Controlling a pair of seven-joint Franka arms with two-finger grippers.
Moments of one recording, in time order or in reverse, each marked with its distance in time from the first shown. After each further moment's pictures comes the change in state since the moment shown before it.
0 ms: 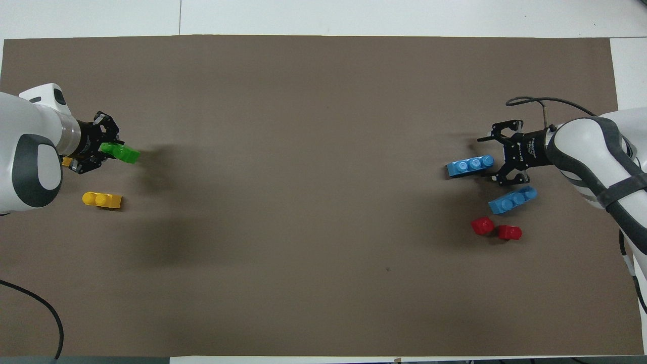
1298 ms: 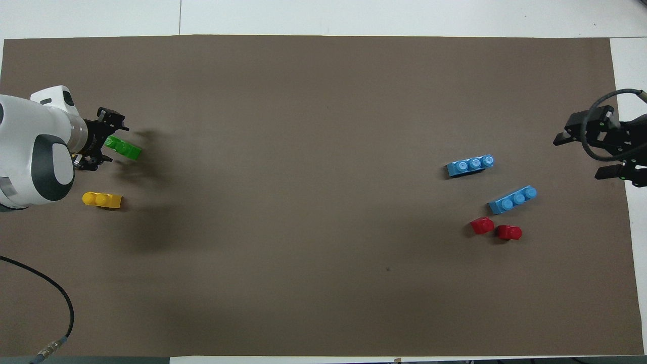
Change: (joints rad) left arm 0.027 0.090 -0.003 0.034 -0.001 0.087 0.060; right arm 0.005 -0.420 0.030 0.226 -0.449 -0.512 -0.472
